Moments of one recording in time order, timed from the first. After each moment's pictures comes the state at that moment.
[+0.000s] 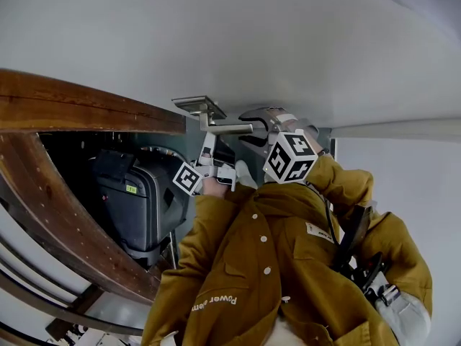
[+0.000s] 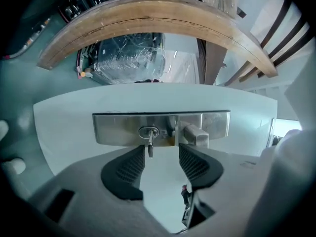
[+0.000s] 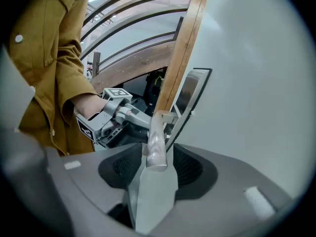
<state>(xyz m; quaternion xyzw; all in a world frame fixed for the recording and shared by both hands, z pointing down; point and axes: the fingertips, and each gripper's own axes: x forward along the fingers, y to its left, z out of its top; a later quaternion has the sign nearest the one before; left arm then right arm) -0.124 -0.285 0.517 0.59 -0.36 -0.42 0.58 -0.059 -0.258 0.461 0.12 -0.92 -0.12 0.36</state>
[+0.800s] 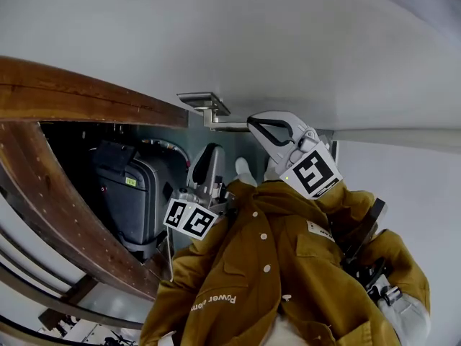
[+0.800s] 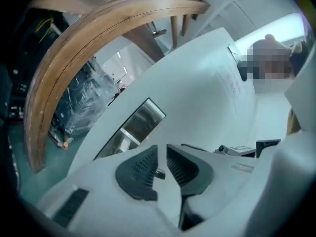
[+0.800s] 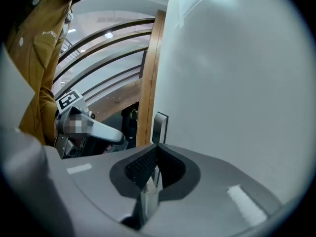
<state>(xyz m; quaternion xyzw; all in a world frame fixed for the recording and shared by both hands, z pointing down) -0.111 -0.222 0.389 0.79 -0.49 -0.18 0.33 -0.039 -0.264 0.365 0.24 -0.95 -0.05 0.18</state>
